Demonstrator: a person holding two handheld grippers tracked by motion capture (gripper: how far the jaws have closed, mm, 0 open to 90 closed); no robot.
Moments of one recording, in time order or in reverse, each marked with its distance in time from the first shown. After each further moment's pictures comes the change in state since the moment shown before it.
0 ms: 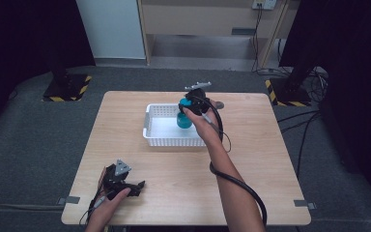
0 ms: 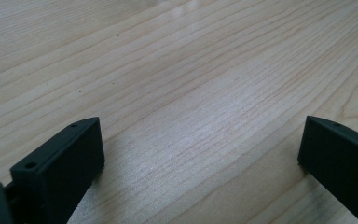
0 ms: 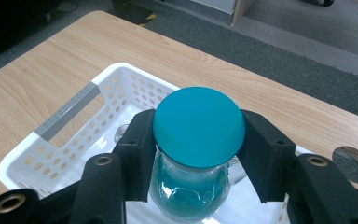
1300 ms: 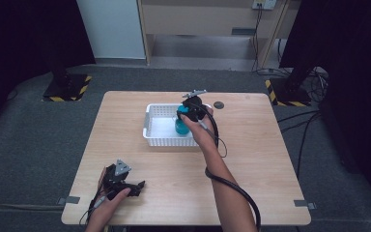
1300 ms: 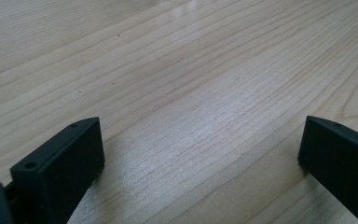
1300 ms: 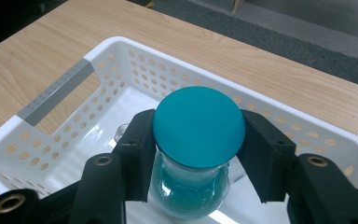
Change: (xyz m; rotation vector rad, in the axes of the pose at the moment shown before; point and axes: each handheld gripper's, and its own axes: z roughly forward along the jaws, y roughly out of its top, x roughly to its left) left arm 0.000 0.000 0.000 0.000 0.000 0.000; right arm 0.007 -0.022 0.022 0.036 -0.003 0.018
